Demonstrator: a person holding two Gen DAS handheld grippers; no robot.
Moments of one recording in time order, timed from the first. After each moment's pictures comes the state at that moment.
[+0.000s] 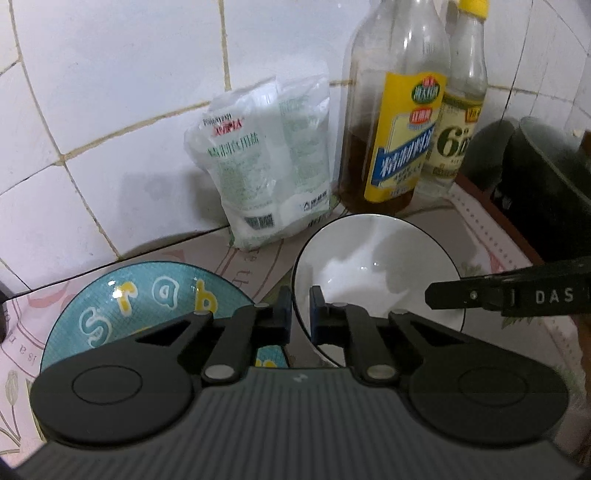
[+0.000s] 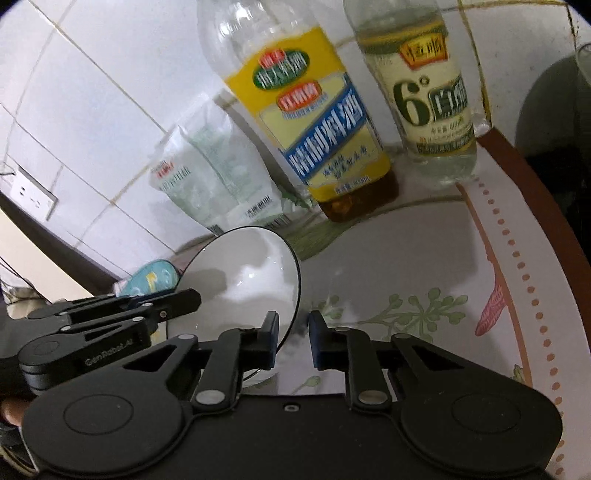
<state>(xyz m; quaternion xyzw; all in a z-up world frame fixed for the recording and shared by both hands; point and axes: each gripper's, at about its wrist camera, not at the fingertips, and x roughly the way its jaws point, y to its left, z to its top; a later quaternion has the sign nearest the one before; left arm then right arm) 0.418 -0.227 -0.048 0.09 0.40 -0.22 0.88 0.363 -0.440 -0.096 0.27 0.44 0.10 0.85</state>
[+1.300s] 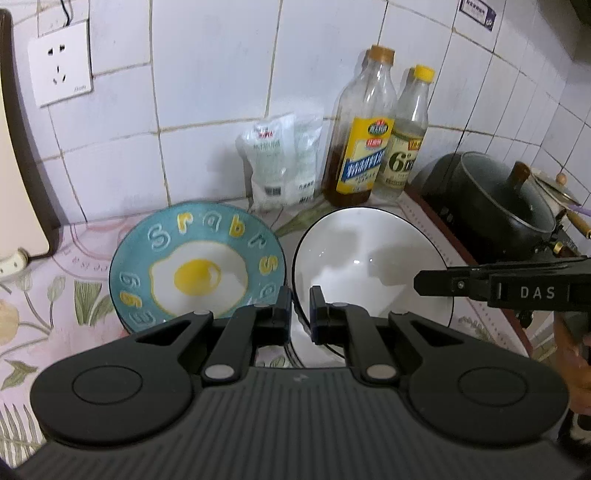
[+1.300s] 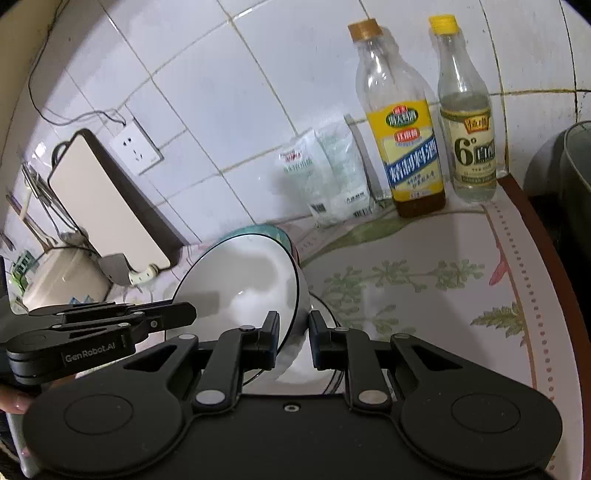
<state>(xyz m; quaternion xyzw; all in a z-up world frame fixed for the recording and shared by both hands) 0.282 -0.148 0.015 0.03 0.38 -0.22 0.90 0.252 -0.380 -0.012 0.20 0.40 0.14 0.88</state>
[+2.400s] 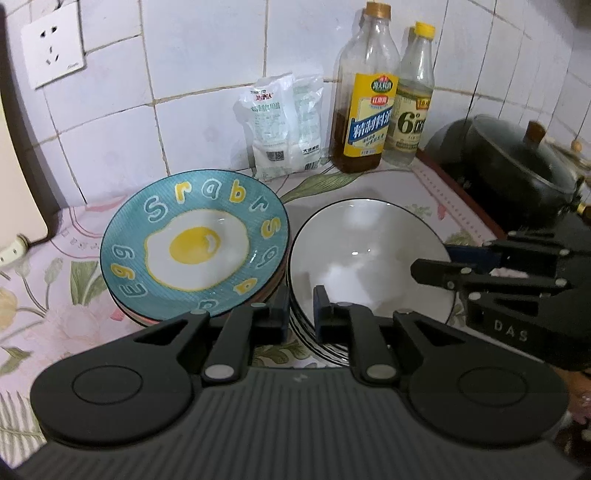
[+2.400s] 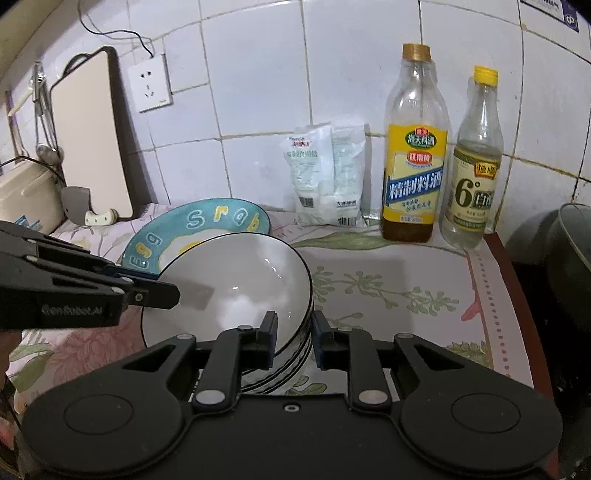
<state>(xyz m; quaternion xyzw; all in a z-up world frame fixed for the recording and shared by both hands) 0.272 -0.159 -0.021 0.06 0.39 -0.21 0.90 0.227 -0.342 -0.043 0.02 0.35 0.12 0.93</state>
